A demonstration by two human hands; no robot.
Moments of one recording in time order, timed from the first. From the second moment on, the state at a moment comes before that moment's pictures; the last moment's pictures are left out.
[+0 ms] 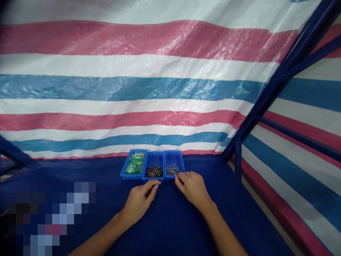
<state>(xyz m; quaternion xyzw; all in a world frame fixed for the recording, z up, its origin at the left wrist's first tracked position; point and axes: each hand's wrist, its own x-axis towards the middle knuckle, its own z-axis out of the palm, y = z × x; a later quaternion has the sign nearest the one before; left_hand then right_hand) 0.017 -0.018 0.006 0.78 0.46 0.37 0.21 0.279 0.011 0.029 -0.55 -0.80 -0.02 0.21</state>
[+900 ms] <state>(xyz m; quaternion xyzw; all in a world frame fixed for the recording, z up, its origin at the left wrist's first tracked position) 0.018 -0.020 0.009 0.80 0.45 0.34 0.23 0.284 0.007 0.035 -0.48 -0.85 0.13 0.19</state>
